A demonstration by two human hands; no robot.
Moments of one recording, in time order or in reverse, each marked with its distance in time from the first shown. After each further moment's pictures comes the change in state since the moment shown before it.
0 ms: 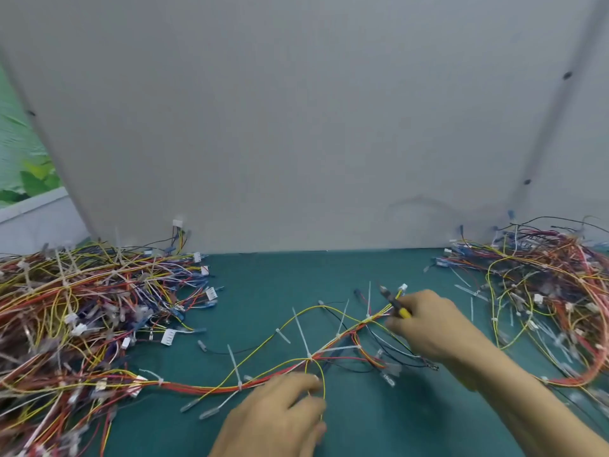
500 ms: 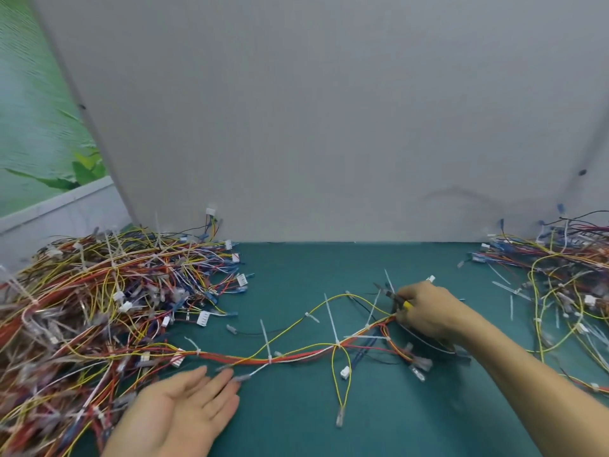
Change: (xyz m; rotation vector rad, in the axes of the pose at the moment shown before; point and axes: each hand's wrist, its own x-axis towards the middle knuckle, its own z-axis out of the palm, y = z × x) left_hand -0.043 -0.060 -0.048 -1.747 0.585 -1.400; right_hand 0.048 -0.006 0.027 -0.144 -0.192 -0.108
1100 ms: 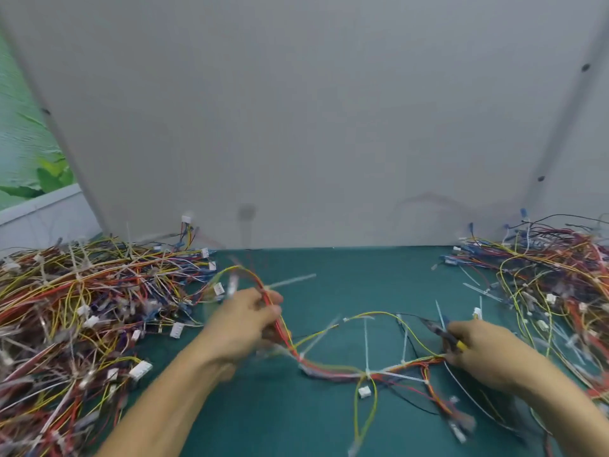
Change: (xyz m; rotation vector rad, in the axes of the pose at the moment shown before) left_hand 0.042 -0.001 0.104 0.878 -0.256 0.566; right_hand -0.067 0.064 -0.014 -0.108 -0.001 0.164
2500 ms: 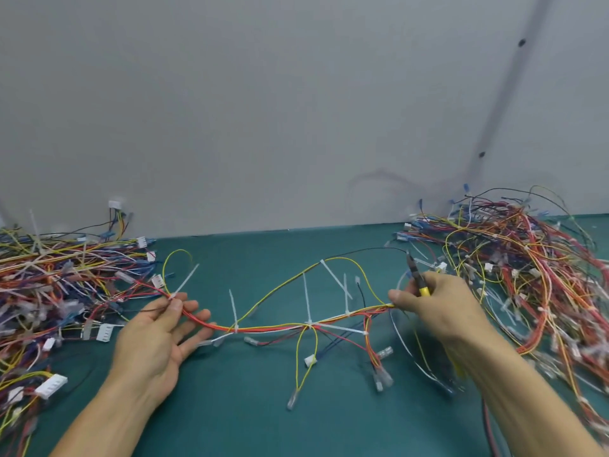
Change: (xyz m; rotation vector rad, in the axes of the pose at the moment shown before) left_hand 0.024 -0.057 -0.013 -0.594 0.235 -0.042; right_hand -0.002 -0.006 0.000 0.806 0.407 0.193
